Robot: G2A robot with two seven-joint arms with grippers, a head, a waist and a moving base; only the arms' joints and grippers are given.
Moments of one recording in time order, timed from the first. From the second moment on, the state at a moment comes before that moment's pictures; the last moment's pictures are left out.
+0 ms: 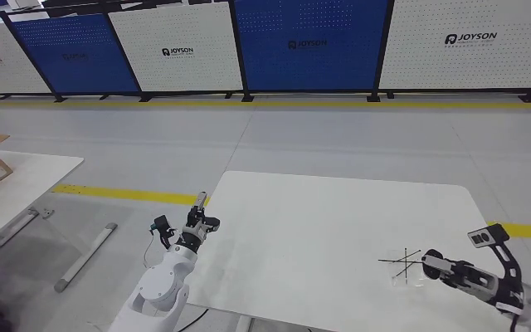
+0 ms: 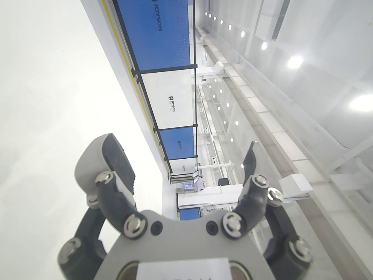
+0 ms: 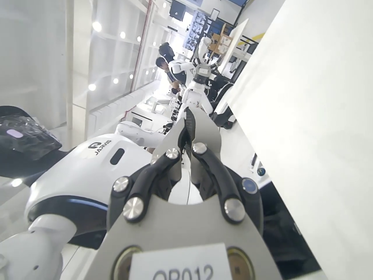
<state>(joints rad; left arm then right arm) 1.73 -1.15 -1.60 -1.80 -0.42 0.00 0.00 -1.42 -0.88 1.48 -1.49 0.75 -0.34 1.28</state>
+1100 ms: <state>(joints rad) 1.73 -1.15 -1.60 -1.80 -0.42 0.00 0.00 -1.55 -0.96 1.53 -1.70 0.67 -0.34 1.11</state>
